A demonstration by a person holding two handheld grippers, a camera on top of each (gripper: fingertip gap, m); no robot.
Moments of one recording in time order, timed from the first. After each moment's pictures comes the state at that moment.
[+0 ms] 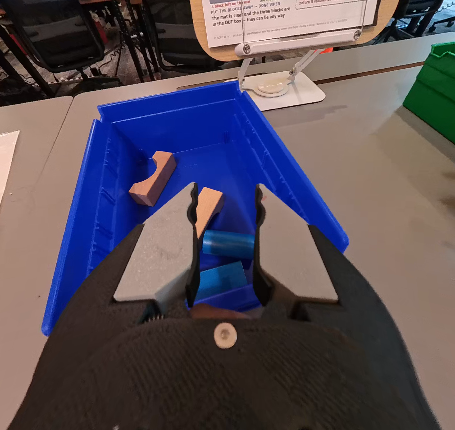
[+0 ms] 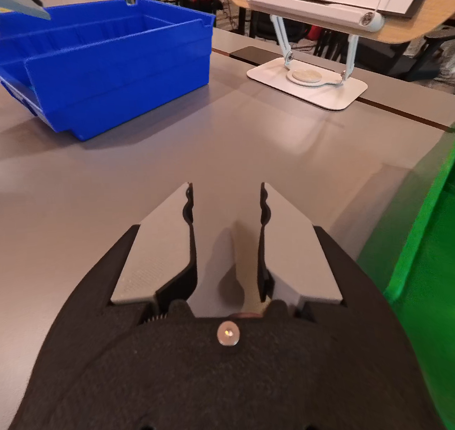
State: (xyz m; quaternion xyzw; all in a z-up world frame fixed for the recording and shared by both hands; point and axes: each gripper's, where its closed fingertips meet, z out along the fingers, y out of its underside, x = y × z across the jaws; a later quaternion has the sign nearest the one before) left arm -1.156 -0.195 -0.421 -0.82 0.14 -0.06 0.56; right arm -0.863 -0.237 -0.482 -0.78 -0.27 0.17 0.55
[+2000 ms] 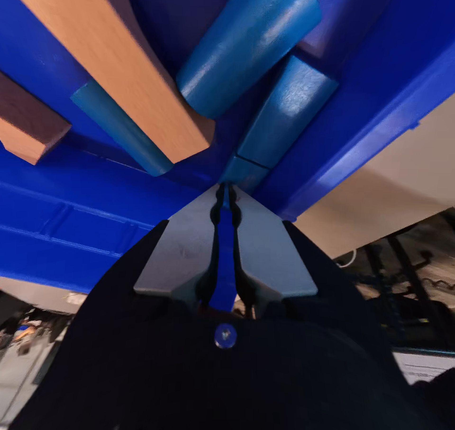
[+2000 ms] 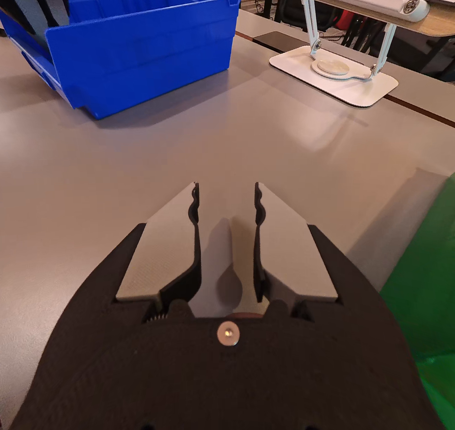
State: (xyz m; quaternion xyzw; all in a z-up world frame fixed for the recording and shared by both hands) left arm -1.244 -0.229 -0.528 -0.81 0.57 0.13 -0.08; right arm -0.871 -0.246 -0.491 -0.77 -0.32 0.18 0.52
